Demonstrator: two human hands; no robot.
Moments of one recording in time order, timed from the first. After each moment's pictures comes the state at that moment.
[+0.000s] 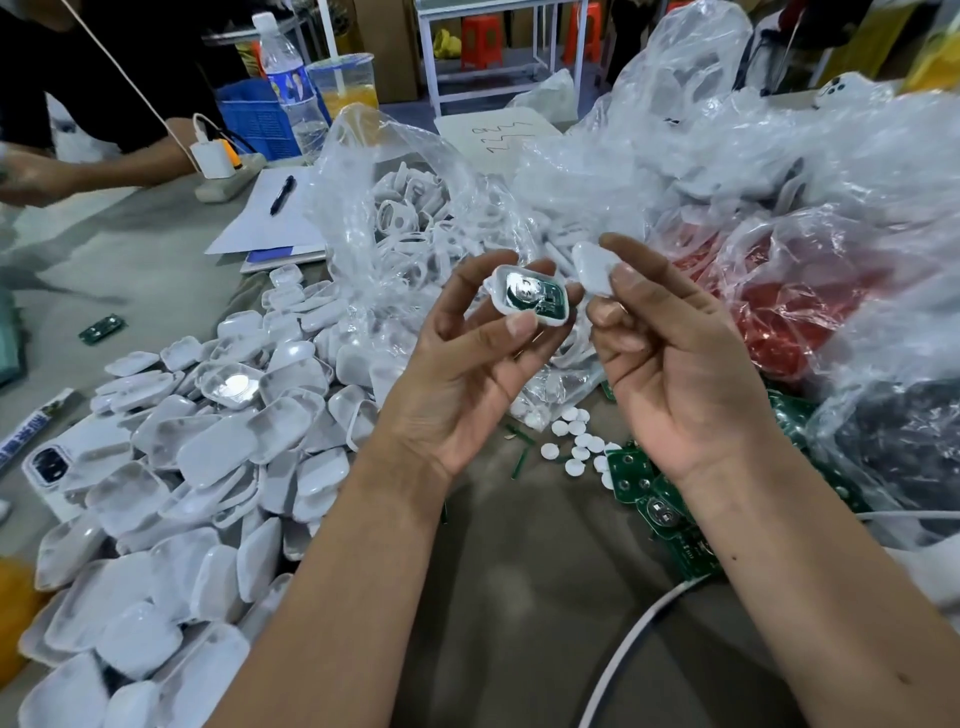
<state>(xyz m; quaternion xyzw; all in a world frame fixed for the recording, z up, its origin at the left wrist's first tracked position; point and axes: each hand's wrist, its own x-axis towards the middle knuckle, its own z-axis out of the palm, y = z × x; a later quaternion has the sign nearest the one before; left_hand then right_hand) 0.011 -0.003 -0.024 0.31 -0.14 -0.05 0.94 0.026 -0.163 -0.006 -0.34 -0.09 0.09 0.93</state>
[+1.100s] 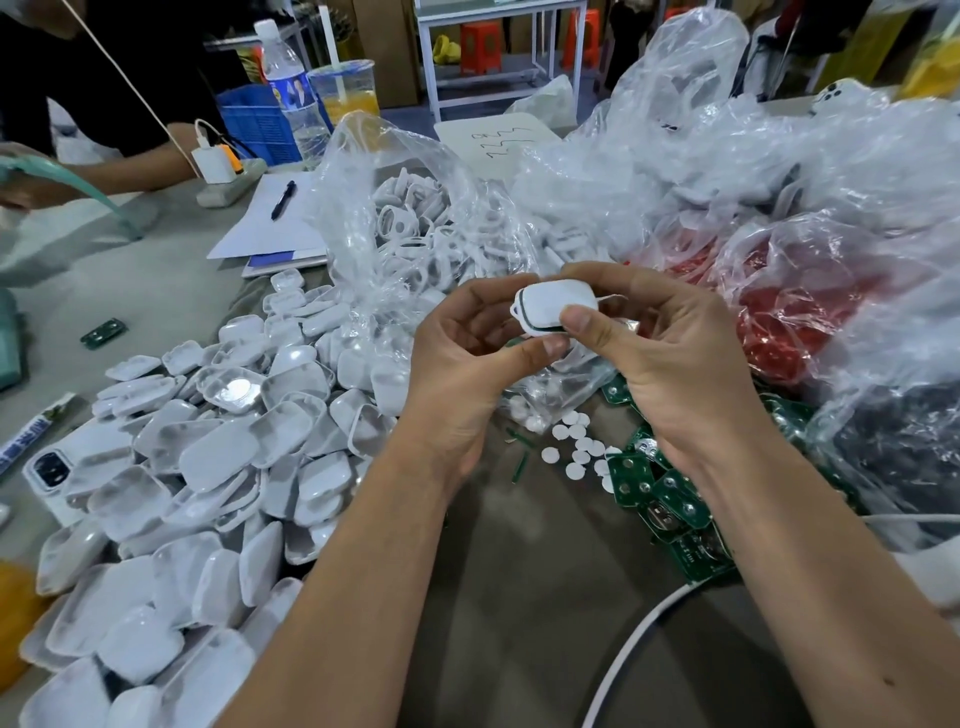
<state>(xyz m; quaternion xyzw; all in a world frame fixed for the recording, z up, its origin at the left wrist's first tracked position) 0.013 -0.008 -0.030 0.55 -0.07 0.10 0.82 0.040 -0.173 -0.023 -0.67 -0.15 -0.06 0.73</state>
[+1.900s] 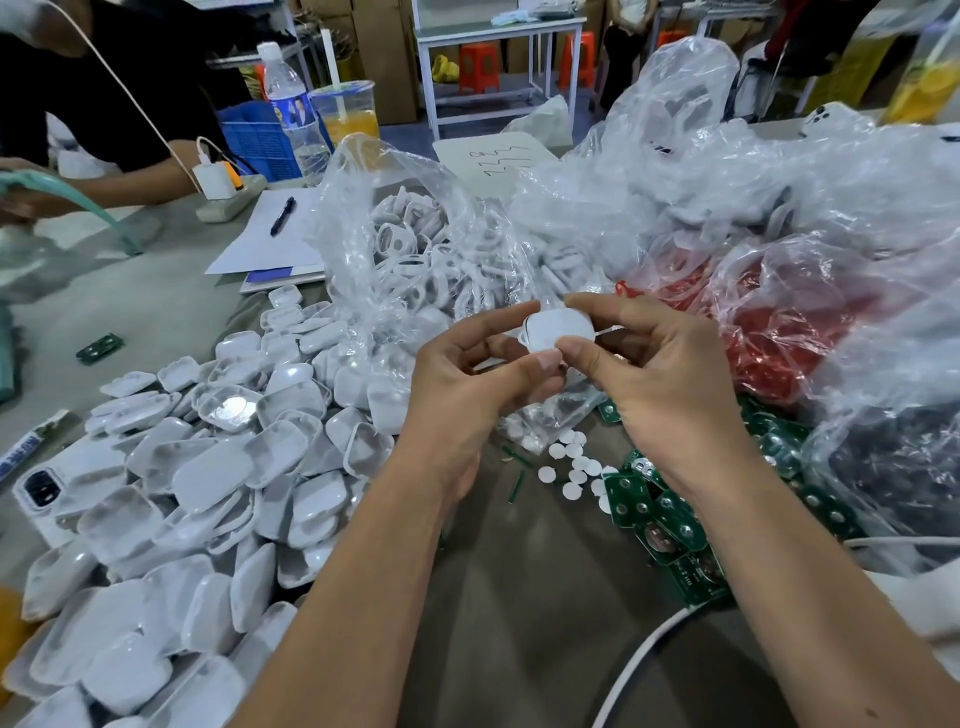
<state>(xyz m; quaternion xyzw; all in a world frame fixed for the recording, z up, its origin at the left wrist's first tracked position) 0.011 -0.008 -0.028 0.57 -0.01 0.07 0.82 0.046 -0.172 -0.033 -0.73 -0.15 -0.11 0.66</state>
